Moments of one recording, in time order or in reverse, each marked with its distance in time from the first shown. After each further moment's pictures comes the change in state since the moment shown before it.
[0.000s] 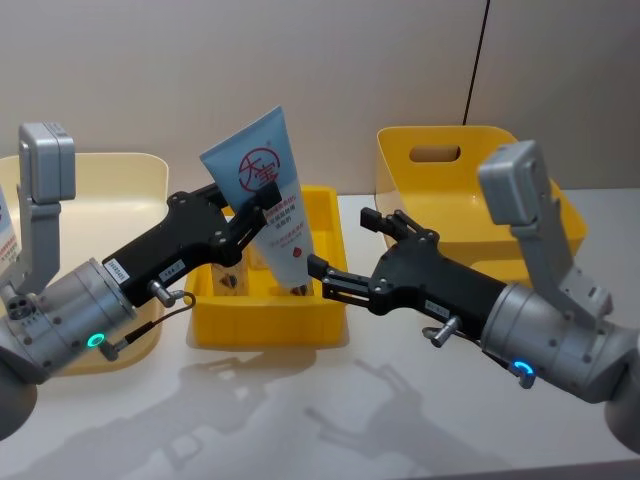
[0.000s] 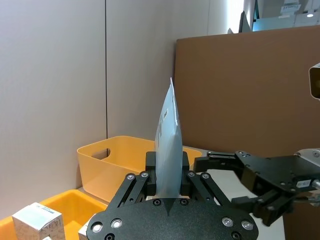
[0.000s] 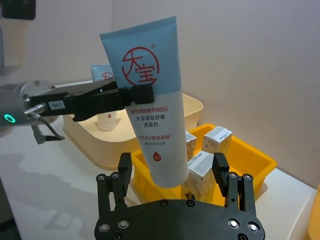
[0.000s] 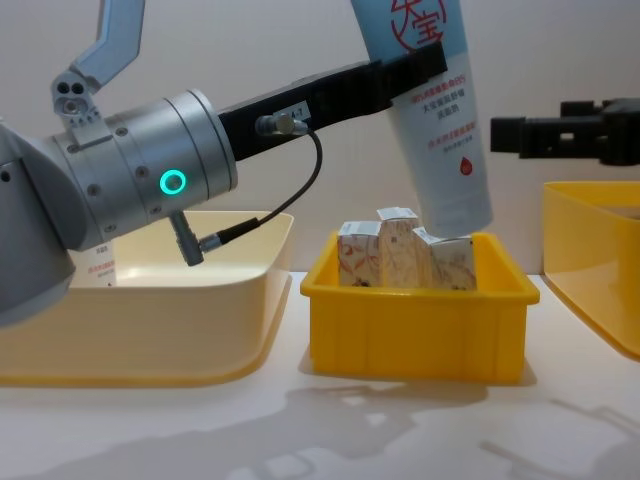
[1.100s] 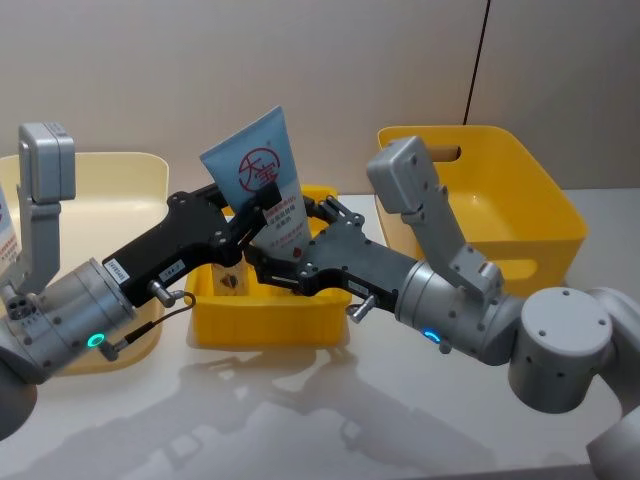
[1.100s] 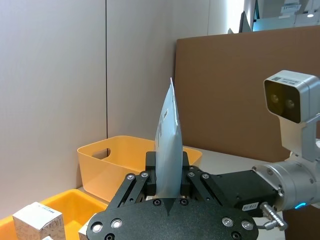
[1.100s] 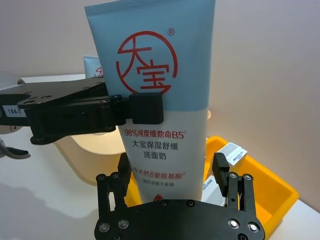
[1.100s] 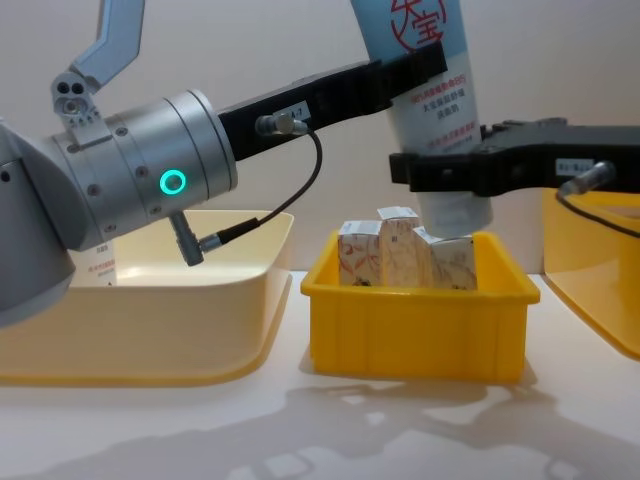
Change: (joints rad) left arm 0.000 0.000 0.000 0.000 0.000 0.000 0.000; right arm 0.211 -0.131 -0.164 0.238 -0.153 -0.060 0.004
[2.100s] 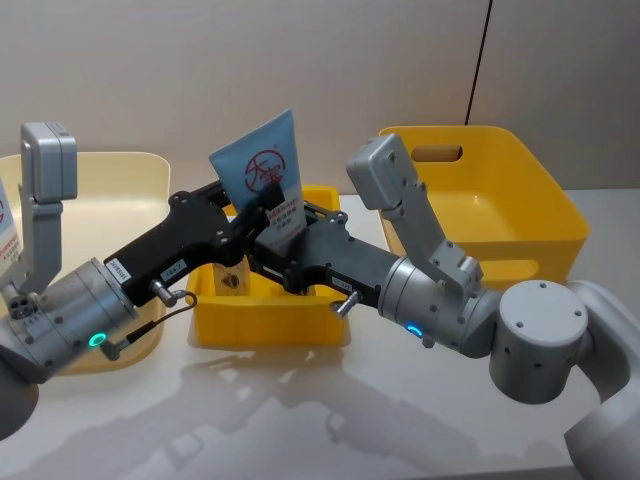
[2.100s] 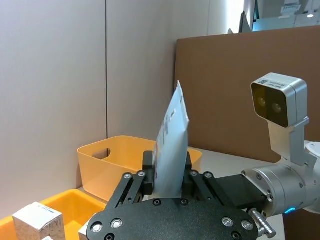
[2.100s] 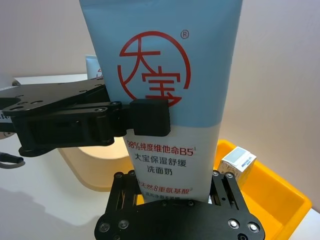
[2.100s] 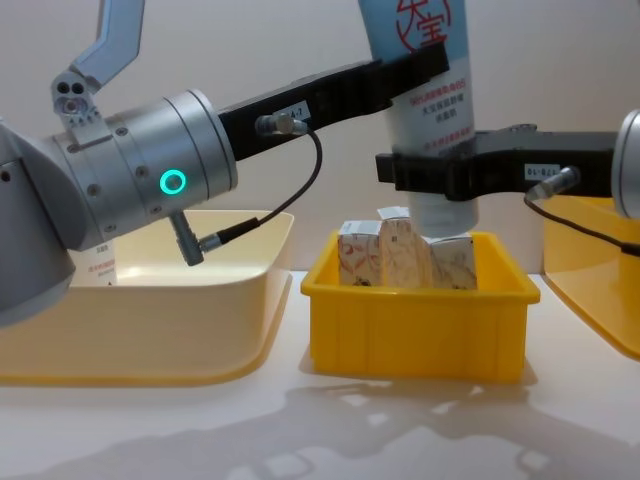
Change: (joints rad) left arm 0.000 0.000 0.000 0.000 0.000 0.000 -0.001; right arm 0.045 -0.036 -0.026 0.063 -0.014 -0.011 0.016
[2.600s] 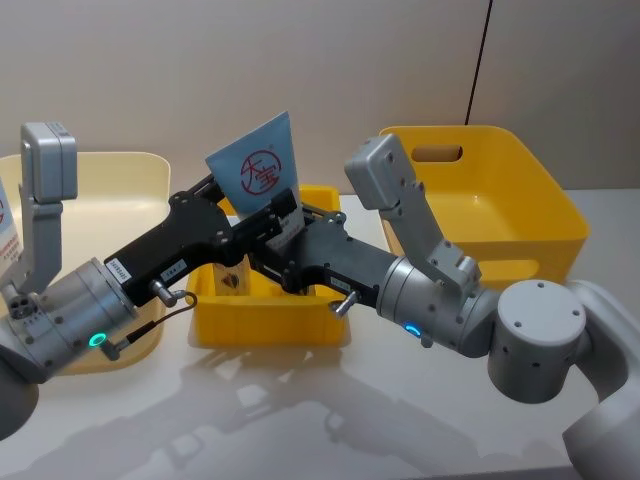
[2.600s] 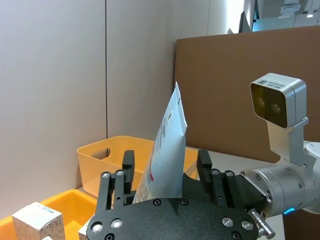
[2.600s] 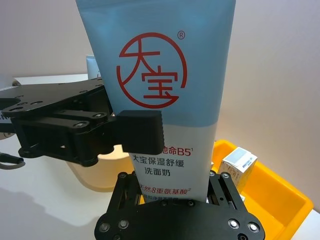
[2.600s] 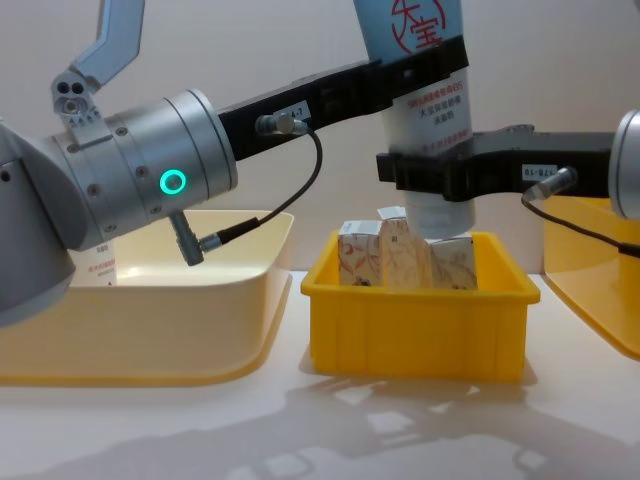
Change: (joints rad) left arm 0.000 0.000 0.000 0.000 0.000 0.000 0.000; right arm 0.003 -0.002 -0.002 0.004 -0.001 -0.001 0.001
